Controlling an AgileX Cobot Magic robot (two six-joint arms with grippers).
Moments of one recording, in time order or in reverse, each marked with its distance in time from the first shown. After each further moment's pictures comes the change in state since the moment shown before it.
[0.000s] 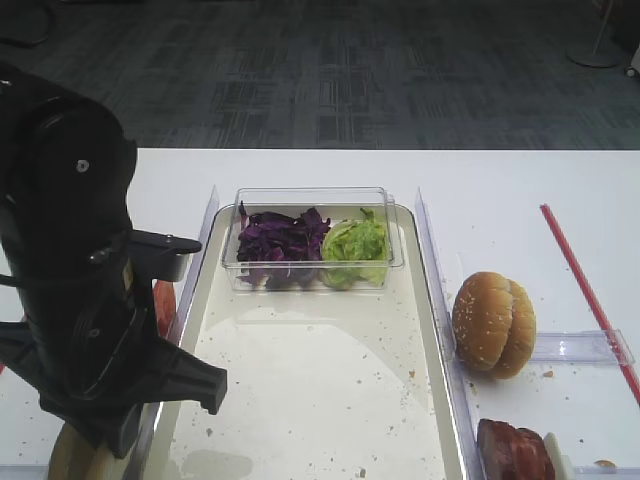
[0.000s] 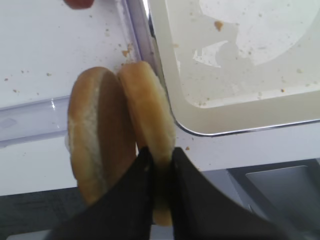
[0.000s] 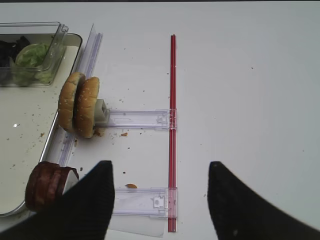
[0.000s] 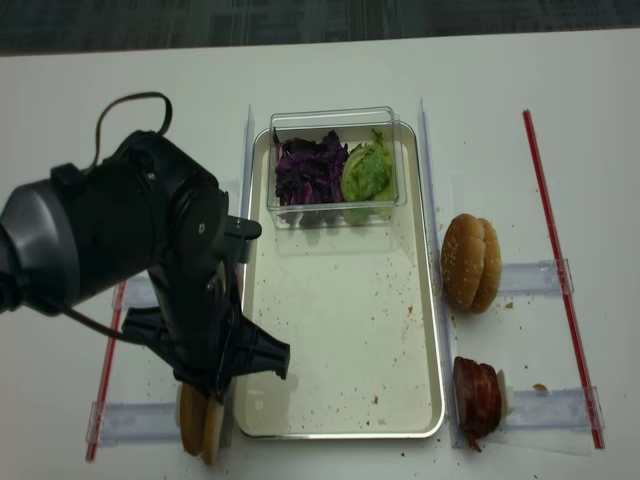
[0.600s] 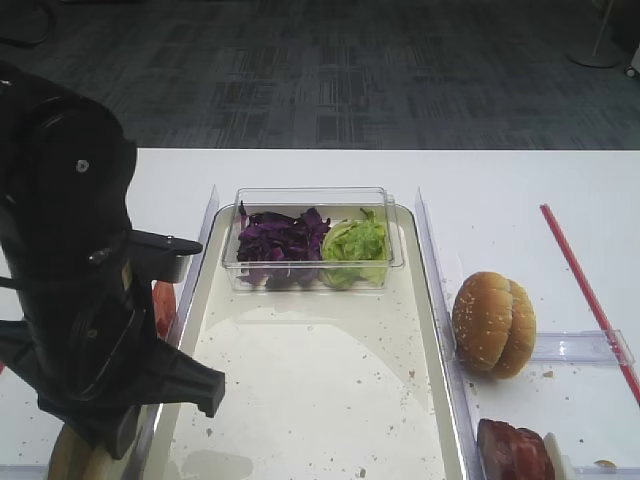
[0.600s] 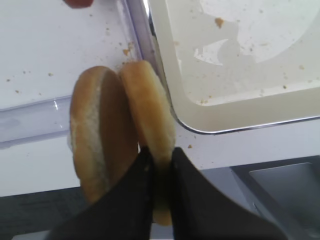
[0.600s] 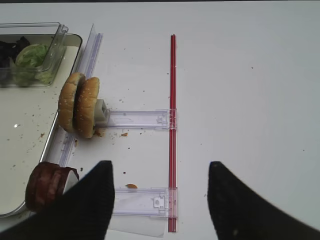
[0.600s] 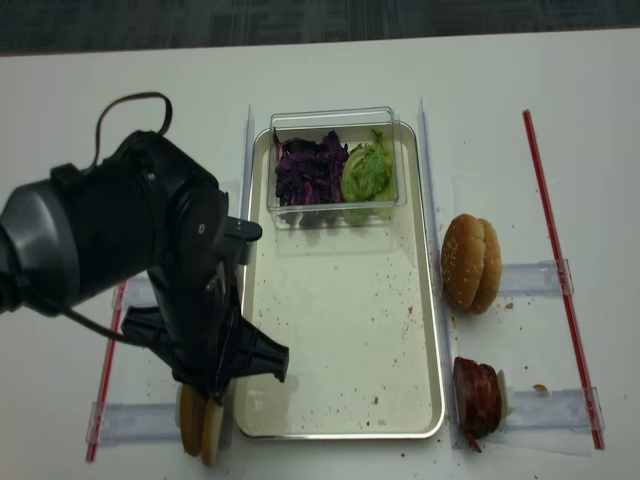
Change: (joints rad) left arm 0.000 0.000 0.000 0.000 0.004 0.016; right arm 0.000 0.000 0.000 0.000 0.000 0.003
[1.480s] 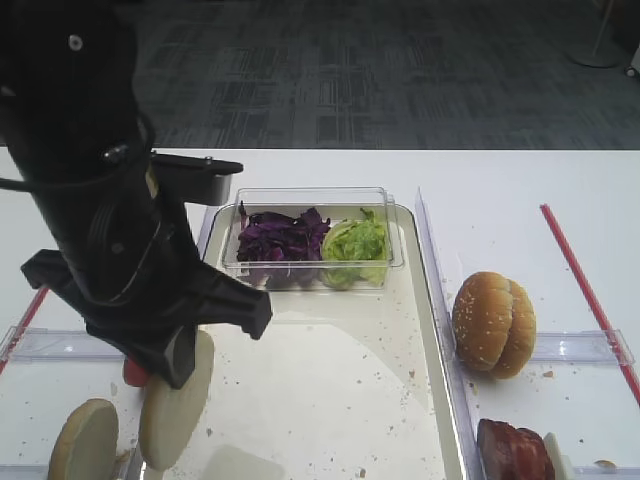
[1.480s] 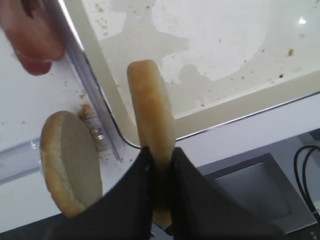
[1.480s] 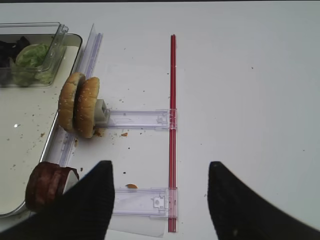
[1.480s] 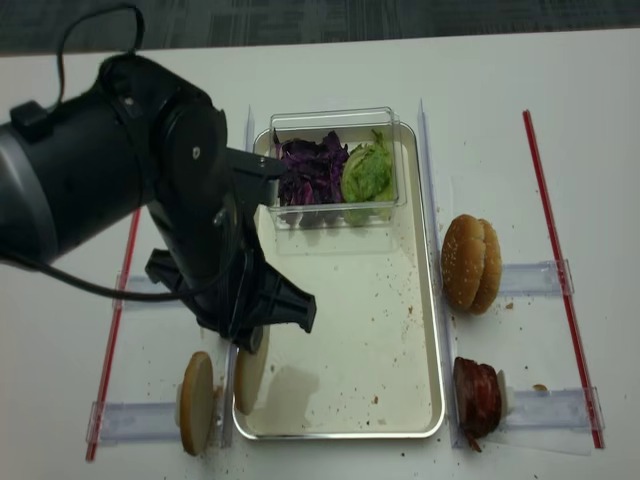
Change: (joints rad) left arm 0.000 -0.023 -0.185 -0.090 0.057 0.139; right arm 0.000 0.000 0.000 0.000 0.000 0.000
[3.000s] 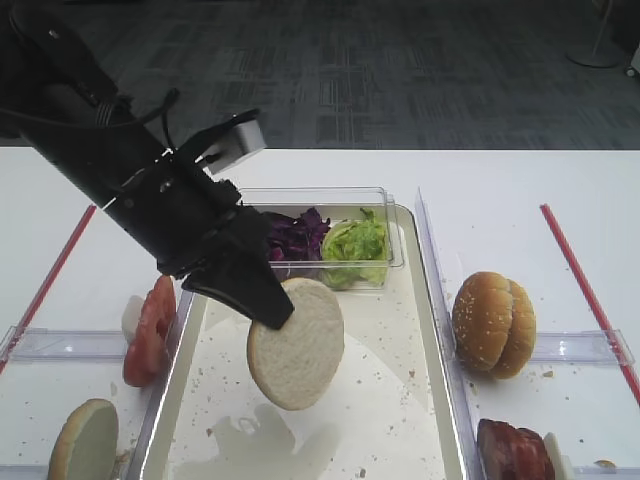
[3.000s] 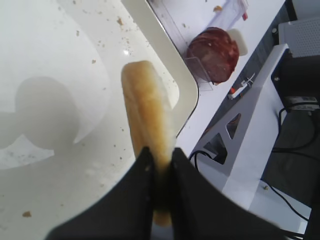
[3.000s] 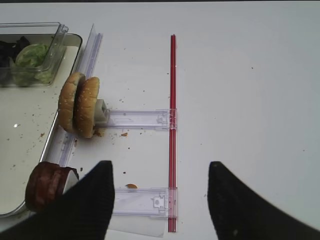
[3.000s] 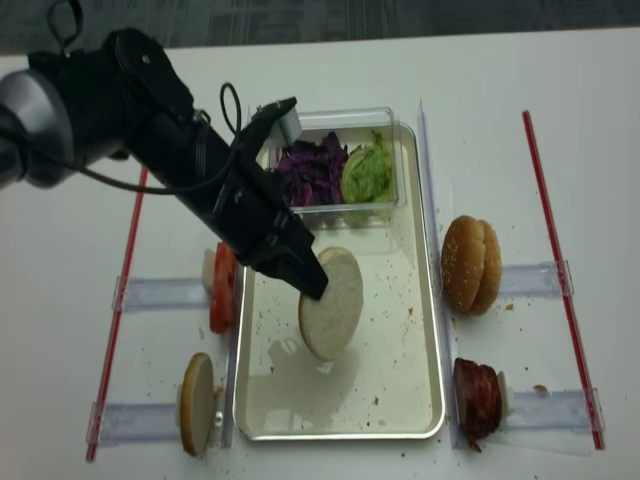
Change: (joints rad) left arm 0.309 0.194 -0.014 -0.747 -0.011 1.020; right arm 0.000 0.000 0.000 0.000 0.000 0.000
